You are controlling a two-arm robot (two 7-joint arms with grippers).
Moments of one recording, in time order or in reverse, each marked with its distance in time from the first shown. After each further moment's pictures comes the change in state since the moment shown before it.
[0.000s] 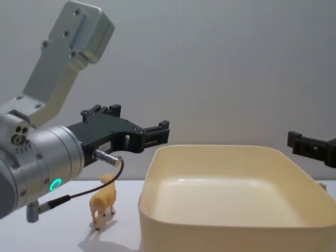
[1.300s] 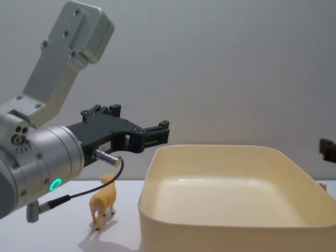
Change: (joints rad) left arm 0.000 0.000 0.000 0.000 0.000 0.000 0.000; right arm -0.037 0.019 0.028 -0.019 -0.001 0.020 -0.107
